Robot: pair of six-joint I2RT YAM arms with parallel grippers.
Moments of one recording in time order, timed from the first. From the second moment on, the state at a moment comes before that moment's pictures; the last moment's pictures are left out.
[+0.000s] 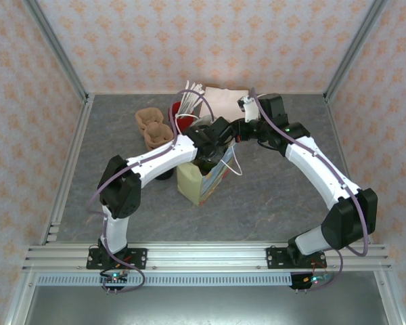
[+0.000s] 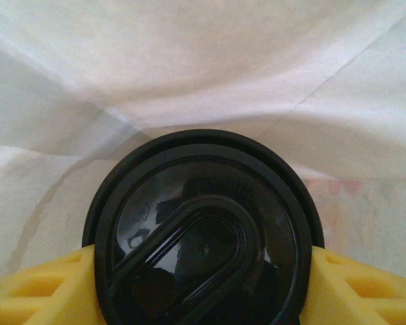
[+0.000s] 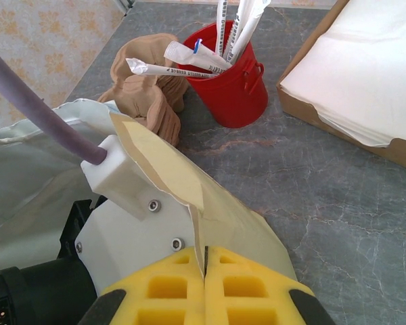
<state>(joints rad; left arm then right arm) -0.76 1.96 1.70 -0.86 -0.27 -0.37 0.40 1.45 1.32 -0.52 -0.41 0.18</state>
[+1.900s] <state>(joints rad) -0.75 1.90 1.70 -0.86 -0.15 -0.35 0.40 1.42 1.32 -0.54 -0.40 0.08</state>
